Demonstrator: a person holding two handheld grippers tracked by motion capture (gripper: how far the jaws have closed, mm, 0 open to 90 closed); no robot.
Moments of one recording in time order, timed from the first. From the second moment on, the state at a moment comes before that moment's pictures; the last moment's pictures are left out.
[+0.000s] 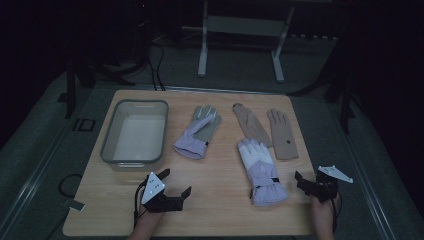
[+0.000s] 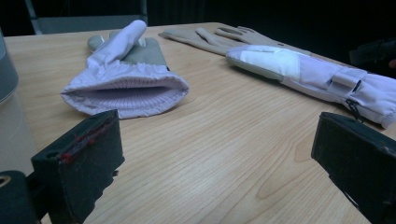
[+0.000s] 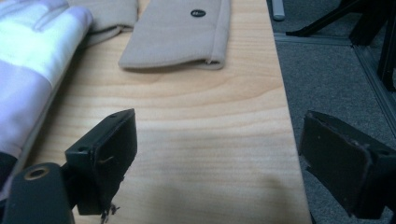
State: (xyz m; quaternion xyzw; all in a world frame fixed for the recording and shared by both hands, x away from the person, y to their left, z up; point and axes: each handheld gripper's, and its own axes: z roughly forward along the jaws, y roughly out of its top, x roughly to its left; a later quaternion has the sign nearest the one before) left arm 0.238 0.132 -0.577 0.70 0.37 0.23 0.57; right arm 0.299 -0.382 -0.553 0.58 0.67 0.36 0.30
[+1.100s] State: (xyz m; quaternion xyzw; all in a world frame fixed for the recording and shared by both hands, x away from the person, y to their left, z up) left arm 0.238 0.132 -0.577 0.70 0.37 0.23 0.57; right arm 0.339 -0.338 -0.465 0.52 0.72 0.39 0.26
